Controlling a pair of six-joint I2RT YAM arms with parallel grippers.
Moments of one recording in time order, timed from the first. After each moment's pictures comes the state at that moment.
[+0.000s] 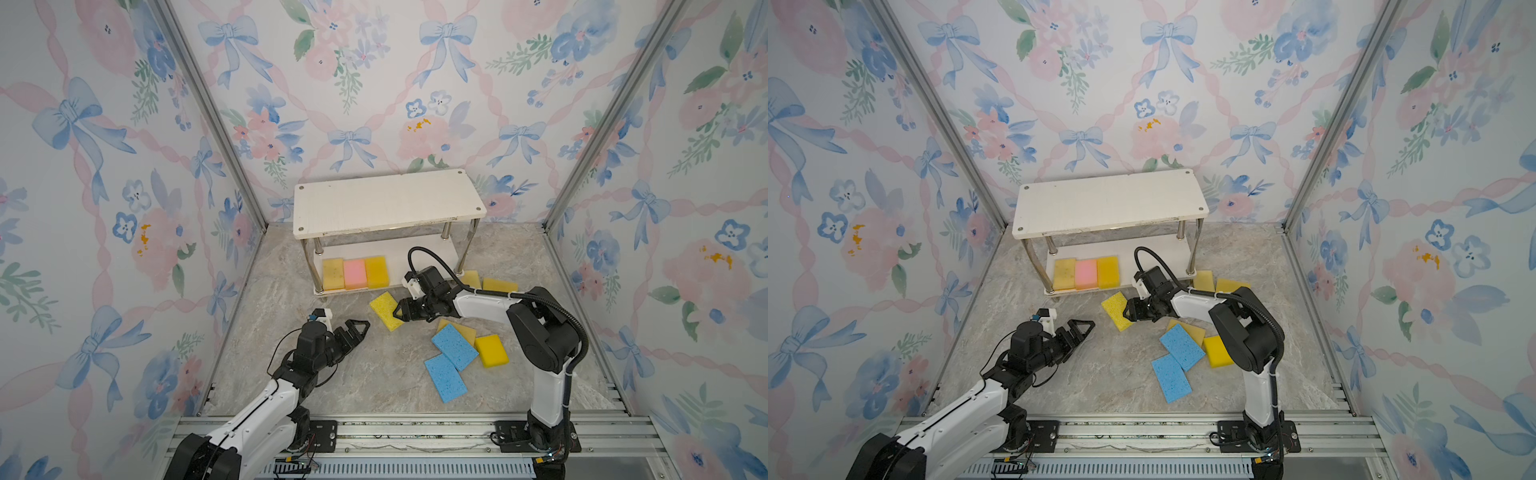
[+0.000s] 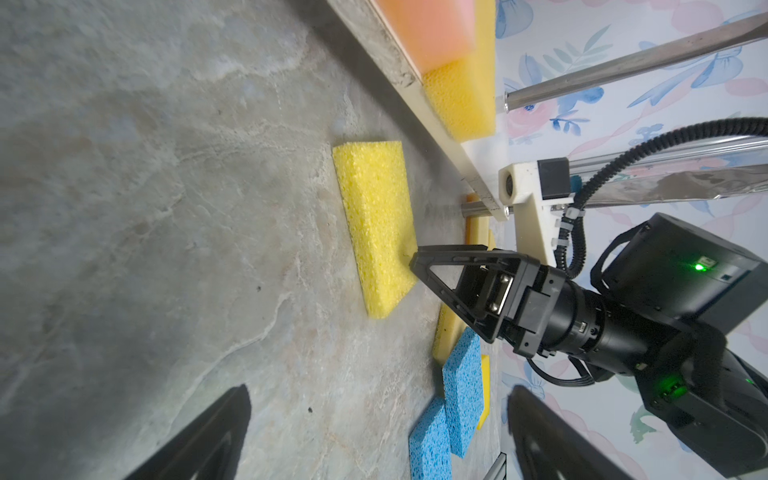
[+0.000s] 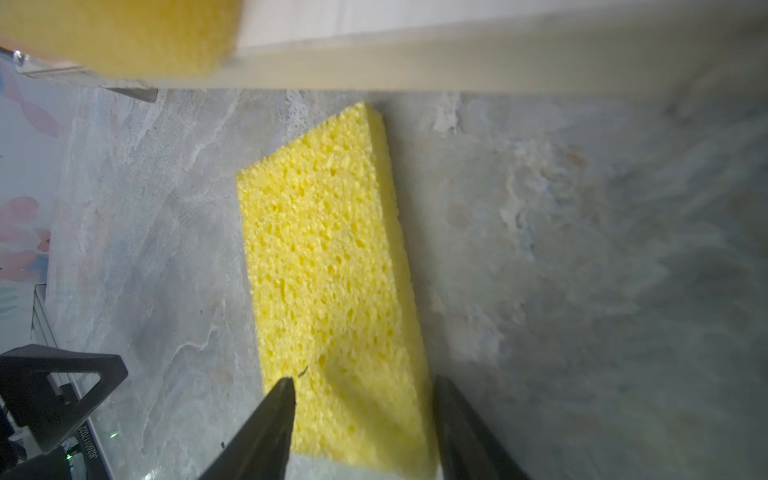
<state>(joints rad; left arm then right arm) -0.34 0.88 0.17 0.19 0.31 -1.06 0.69 1.97 1.20 -0.18 -0.35 0.45</state>
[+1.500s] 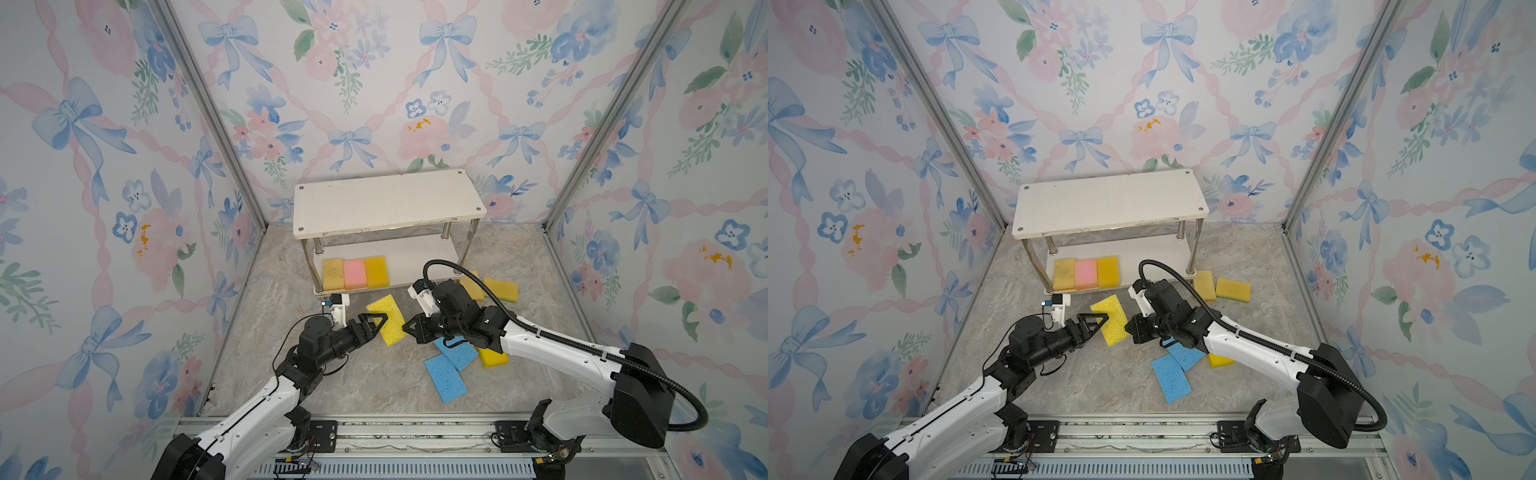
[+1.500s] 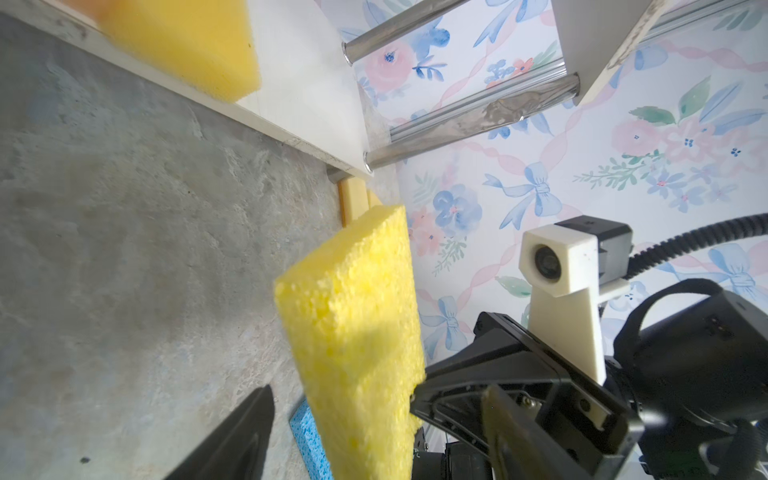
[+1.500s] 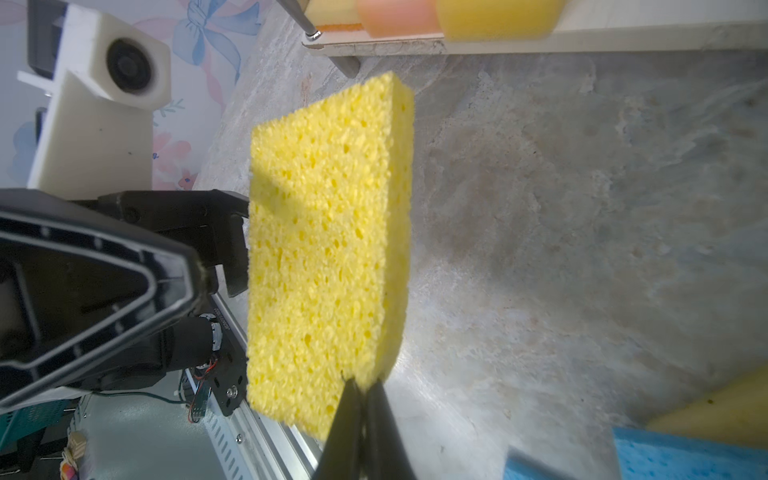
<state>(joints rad) -0.49 0.85 0.28 0.35 0.41 -1.09 0.89 1.39 0.97 -0.31 -0.27 0.54</state>
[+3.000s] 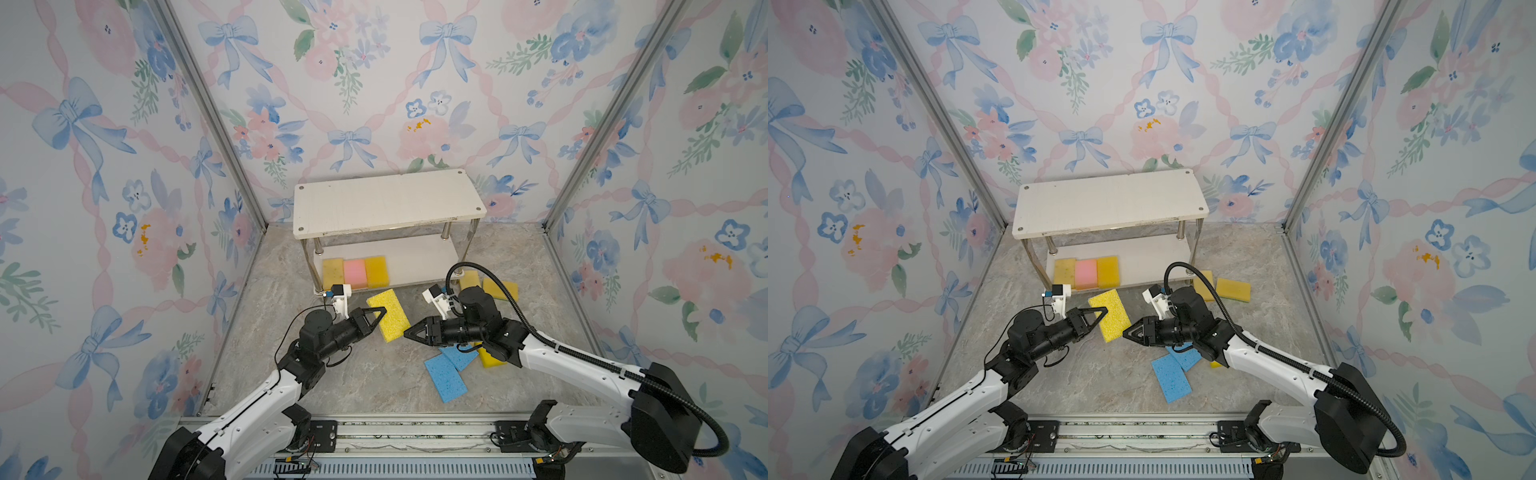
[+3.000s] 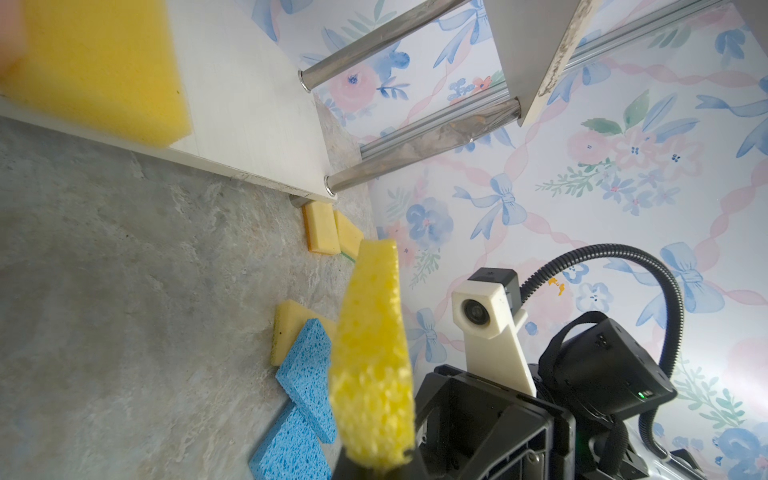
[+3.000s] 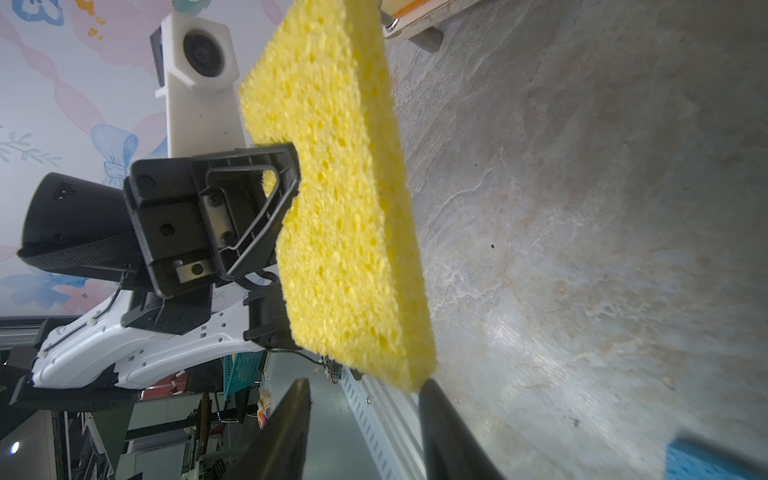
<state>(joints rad) -0.50 0.89 0.34 0.40 0.39 -1.10 0.77 1.24 0.74 -0.01 -0.60 0.87</state>
